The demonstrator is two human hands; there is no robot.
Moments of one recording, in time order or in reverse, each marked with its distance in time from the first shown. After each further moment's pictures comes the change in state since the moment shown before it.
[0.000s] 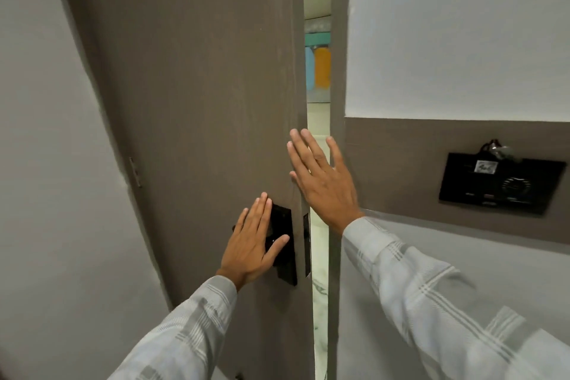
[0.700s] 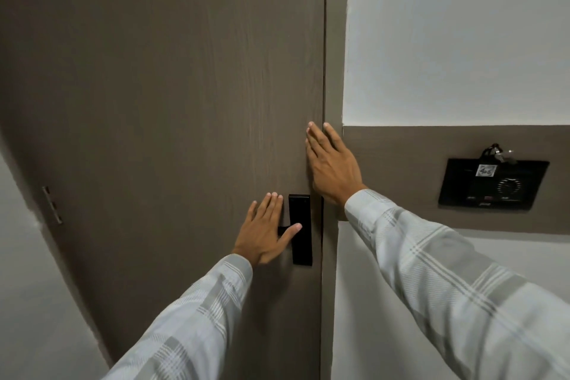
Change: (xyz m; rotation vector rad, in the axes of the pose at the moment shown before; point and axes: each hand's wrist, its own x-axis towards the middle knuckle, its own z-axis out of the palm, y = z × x) left_hand 0.121 -0.028 0.047 -0.048 -0.217 0.155; right_hand 0.054 0.034 0.048 -0.464 -0.479 0.062
